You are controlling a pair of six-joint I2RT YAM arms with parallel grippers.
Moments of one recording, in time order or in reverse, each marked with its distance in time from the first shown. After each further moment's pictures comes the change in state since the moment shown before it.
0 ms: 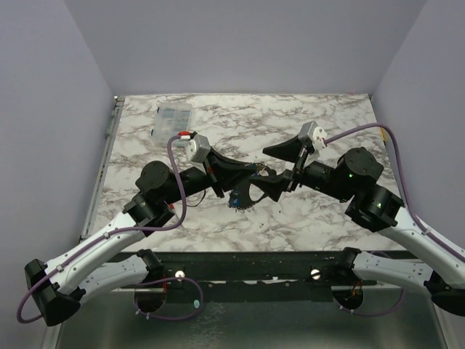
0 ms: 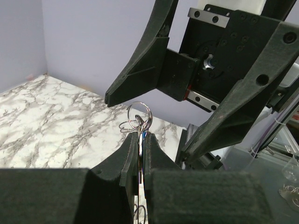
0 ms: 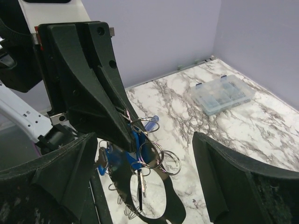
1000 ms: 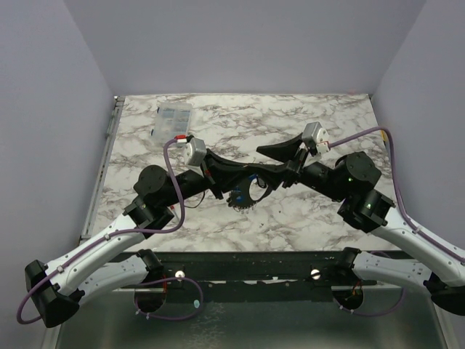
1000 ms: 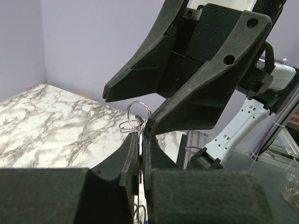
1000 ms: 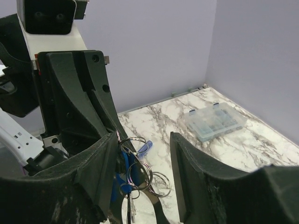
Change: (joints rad) left arm 0.000 -0.018 -0.043 0.074 0.004 -0.003; right arm 0.000 0.005 -0.097 0.248 0.021 -0.017
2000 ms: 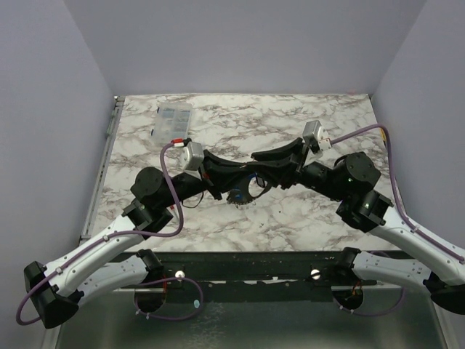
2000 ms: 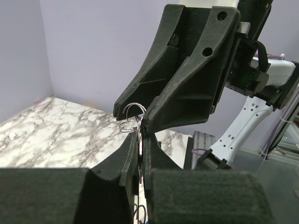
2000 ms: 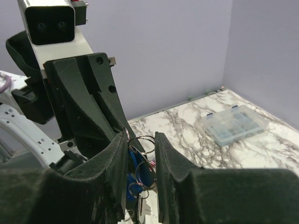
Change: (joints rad) left arm 0.001 -0.011 -0.005 0.029 0.014 0.060; right arm 0.000 0.010 -0.003 0.037 -0.035 0.078
